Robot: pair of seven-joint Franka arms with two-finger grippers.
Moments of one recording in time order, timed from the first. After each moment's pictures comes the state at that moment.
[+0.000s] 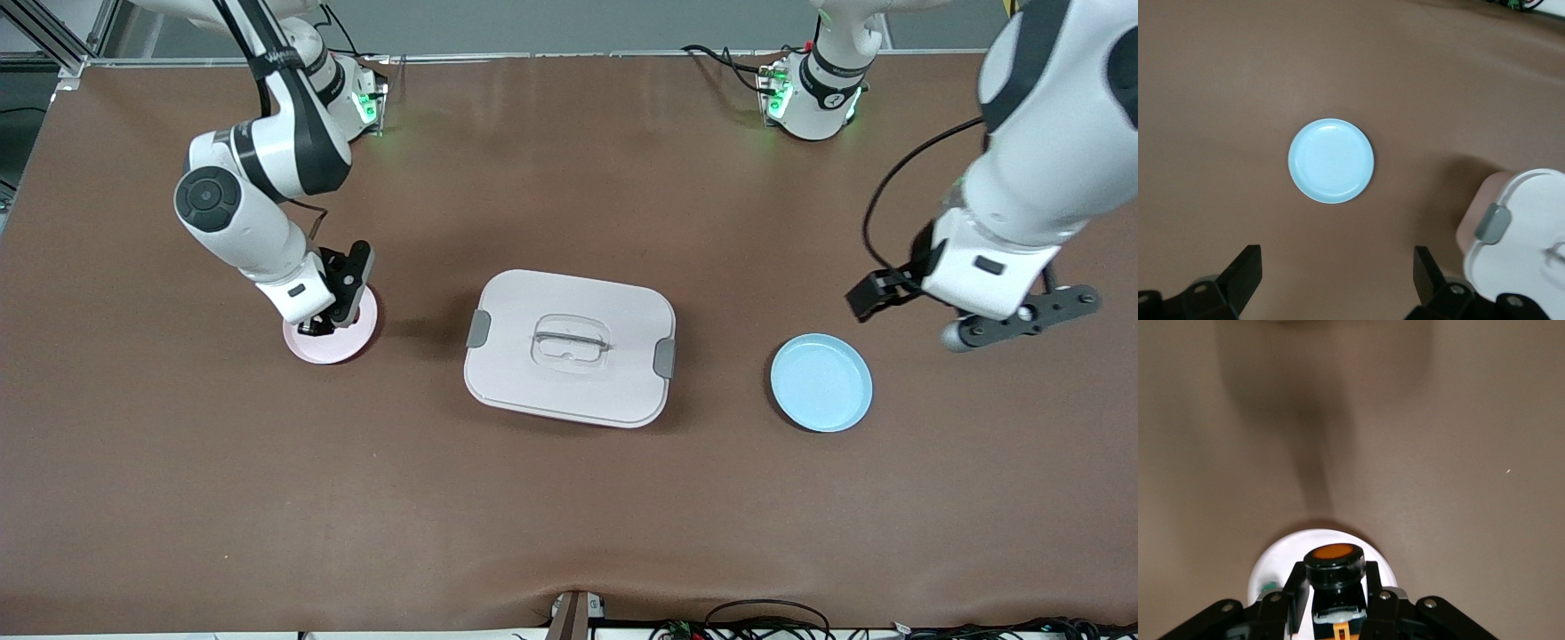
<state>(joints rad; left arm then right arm) 0.05 0.28 -0.36 -1.28 0.17 1.54 -0.52 0.27 0.11 -0.02 -2.20 0.02 2.35 -1.19</state>
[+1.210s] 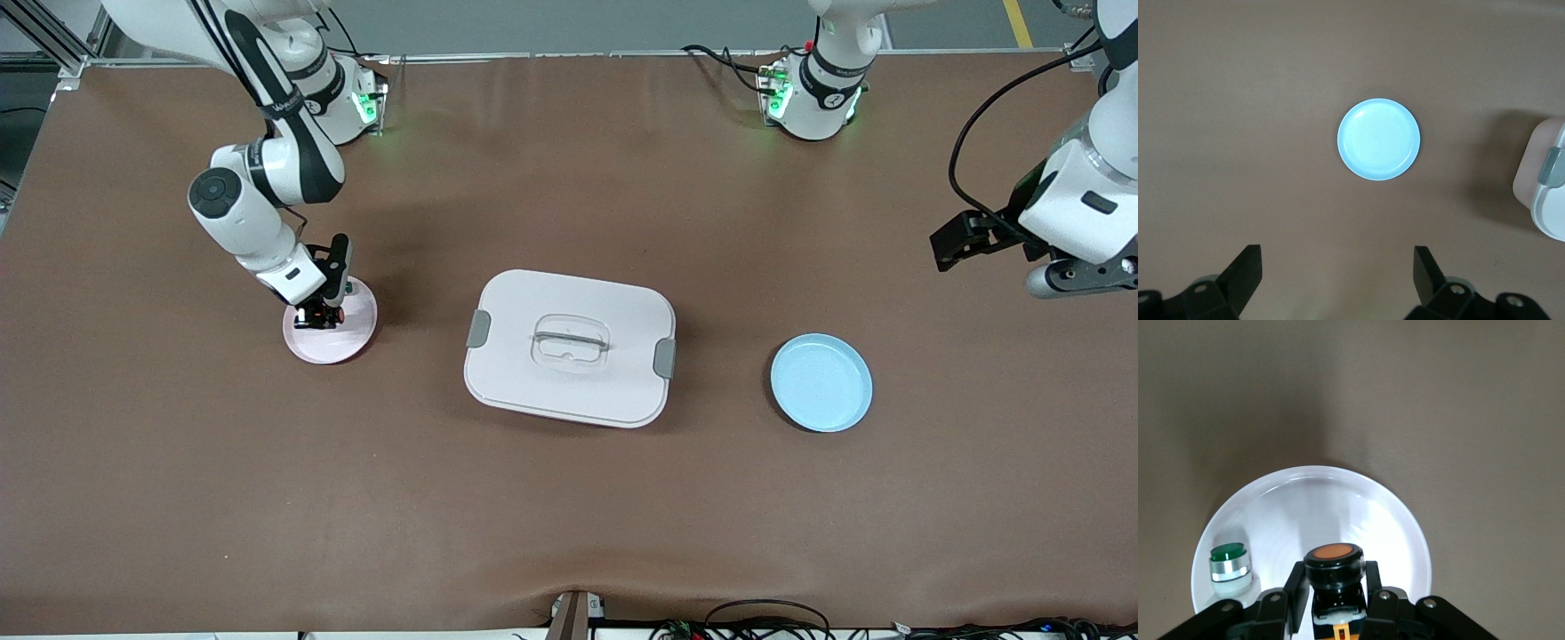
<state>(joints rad) 0.12 0.16 -0.34 -1.32 0.15 1.43 -0.26 0.17 0.17 -0.01 -2.51 0.02 2.78 -1.44</state>
